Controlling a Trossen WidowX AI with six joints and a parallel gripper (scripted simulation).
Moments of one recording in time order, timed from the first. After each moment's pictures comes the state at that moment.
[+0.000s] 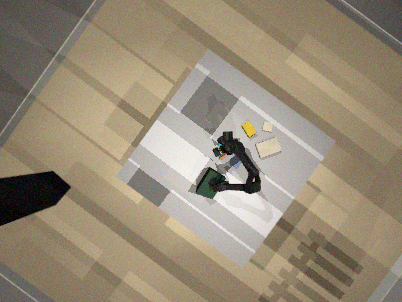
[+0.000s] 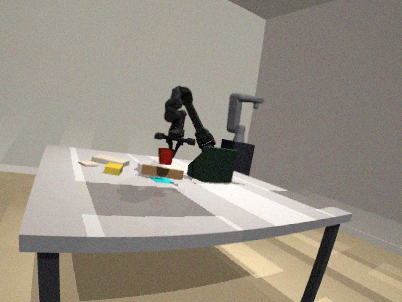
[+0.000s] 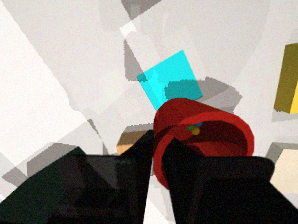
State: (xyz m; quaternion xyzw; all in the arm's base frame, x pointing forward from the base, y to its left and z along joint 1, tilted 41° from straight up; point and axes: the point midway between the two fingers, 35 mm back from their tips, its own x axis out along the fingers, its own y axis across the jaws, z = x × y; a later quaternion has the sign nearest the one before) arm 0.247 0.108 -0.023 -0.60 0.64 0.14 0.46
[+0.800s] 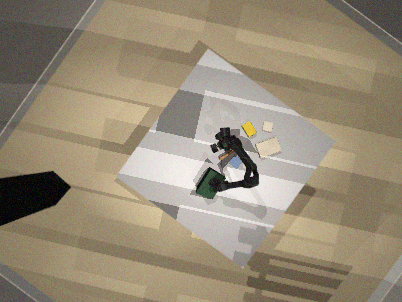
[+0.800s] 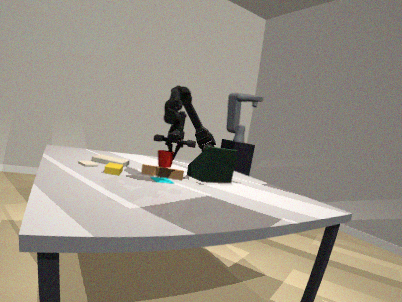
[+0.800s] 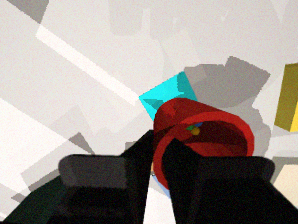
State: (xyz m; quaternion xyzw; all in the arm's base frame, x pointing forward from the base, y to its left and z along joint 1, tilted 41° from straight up) arm 0.258 0.127 -0.046 -0.60 0.64 0.14 0.47
